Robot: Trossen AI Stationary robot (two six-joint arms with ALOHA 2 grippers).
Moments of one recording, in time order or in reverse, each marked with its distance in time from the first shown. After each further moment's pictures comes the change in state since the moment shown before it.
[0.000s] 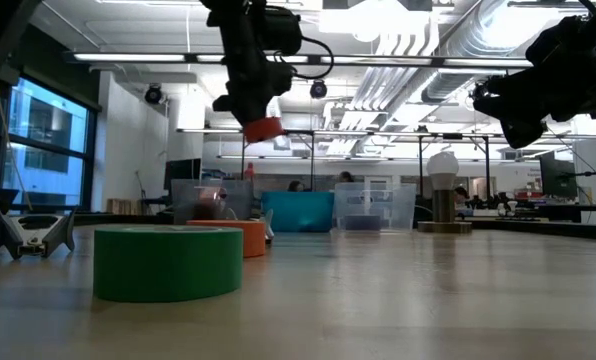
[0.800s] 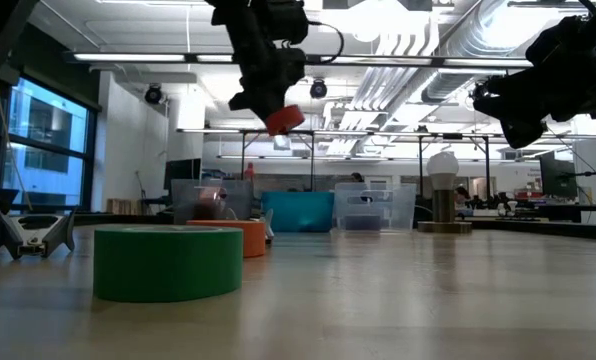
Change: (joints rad) left arm -0.040 -0.006 0.001 0.130 0.057 0.021; right arm 0.000 0.000 0.000 0.000 0.000 0.000
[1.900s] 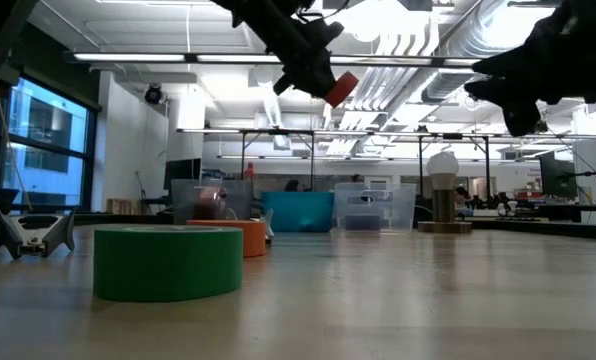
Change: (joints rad) left arm -0.034 0.004 0.000 0.502 -0.073 0.036; right arm -0.003 0.046 0.043 0.107 0.155 0.101
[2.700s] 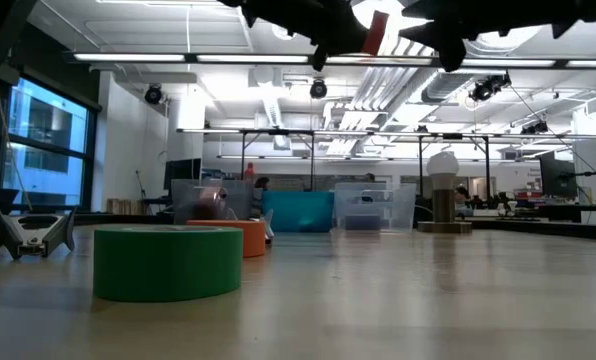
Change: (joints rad) left arm -0.027 0.000 0.000 0.324 0.312 0.129; right arm -0.303 0.662 0.538 0.045 -0.331 -0.160
